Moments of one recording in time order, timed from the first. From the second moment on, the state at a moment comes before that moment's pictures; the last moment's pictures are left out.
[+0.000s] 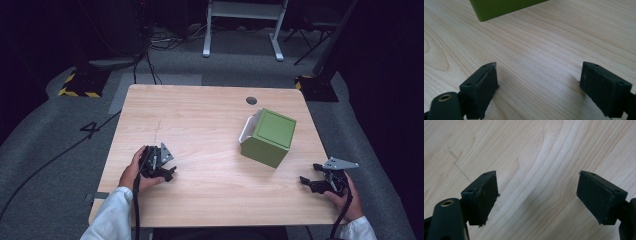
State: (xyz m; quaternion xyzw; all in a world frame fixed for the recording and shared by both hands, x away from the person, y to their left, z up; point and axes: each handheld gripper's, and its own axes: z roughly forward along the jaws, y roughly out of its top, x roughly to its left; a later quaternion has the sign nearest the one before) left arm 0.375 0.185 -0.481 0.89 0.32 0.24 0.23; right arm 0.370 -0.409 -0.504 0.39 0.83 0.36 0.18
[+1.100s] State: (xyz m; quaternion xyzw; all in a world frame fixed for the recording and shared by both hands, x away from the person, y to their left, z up) left arm 0.353 0.242 -0.505 0.82 0.43 0.17 0.33; right arm 0.369 -0.408 -0.504 0.39 0.83 0.36 0.19
